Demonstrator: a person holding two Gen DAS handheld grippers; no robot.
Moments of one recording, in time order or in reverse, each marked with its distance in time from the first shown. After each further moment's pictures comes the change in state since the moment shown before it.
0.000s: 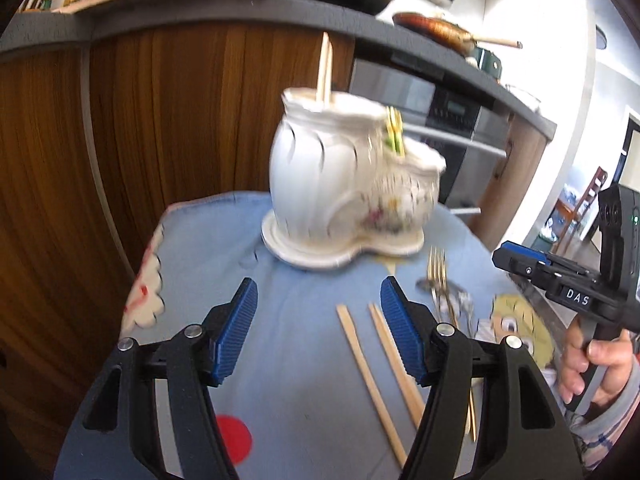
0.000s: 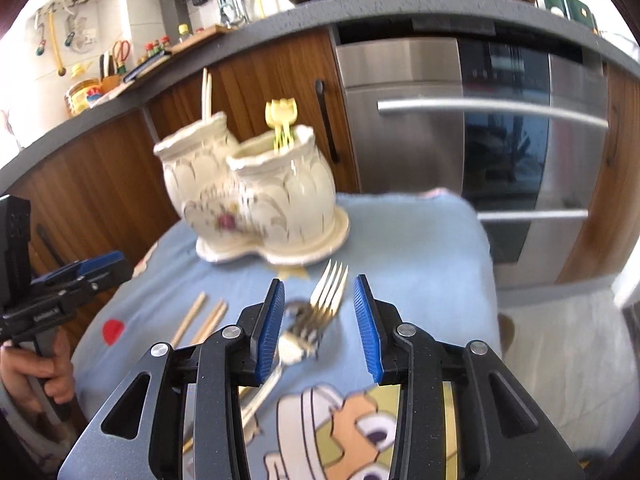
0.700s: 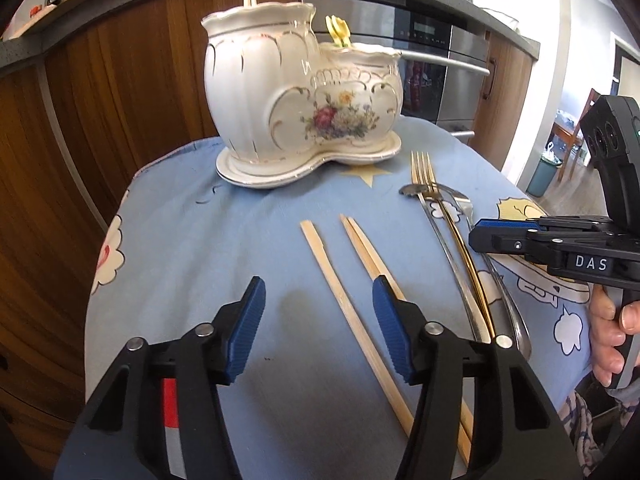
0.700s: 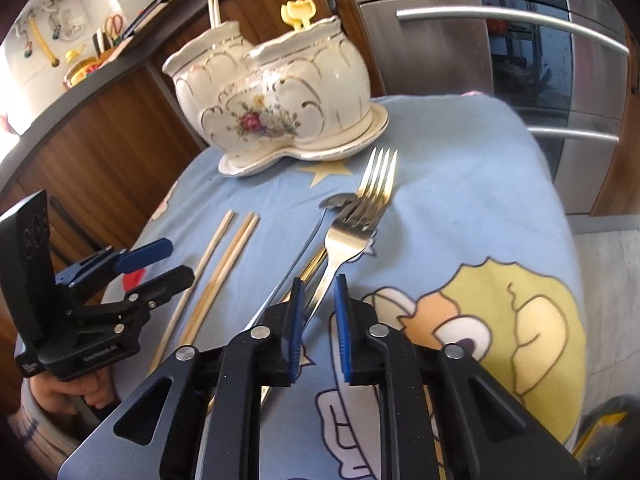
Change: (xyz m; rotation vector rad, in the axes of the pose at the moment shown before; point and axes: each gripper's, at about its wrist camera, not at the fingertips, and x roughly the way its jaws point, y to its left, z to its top) left arm 0.025 -0.033 -0.043 0.179 0.152 0.026; right arm 0.025 0.020 -0.040 0.091 0.213 0.108
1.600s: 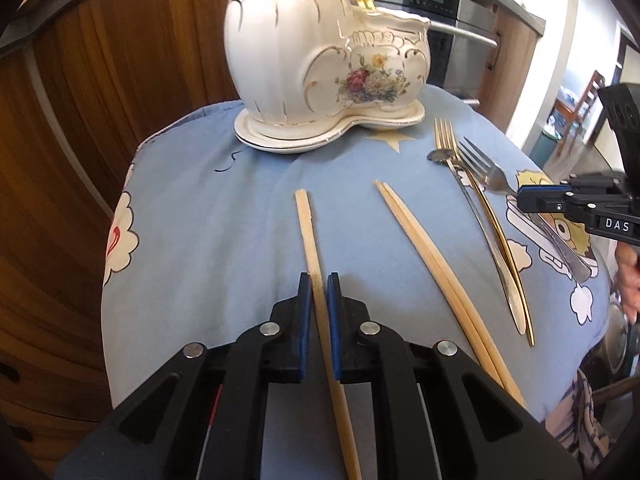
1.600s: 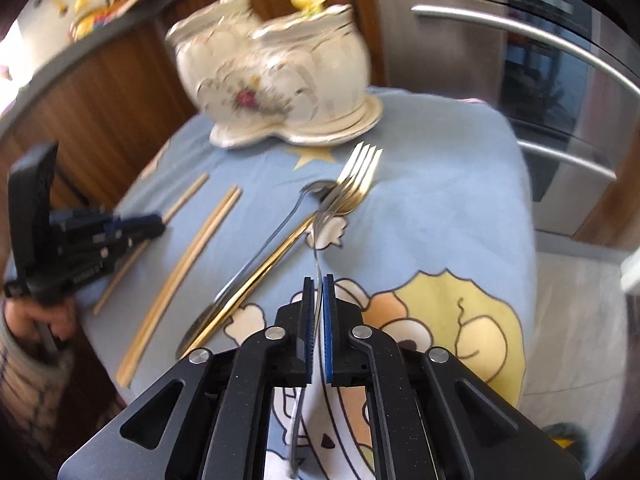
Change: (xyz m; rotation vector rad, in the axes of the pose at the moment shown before) left arm 0.009 0.028 0.007 0.027 0.151 -0.025; right arm -0.006 -0.003 0.018 -0.168 0.150 -0.067
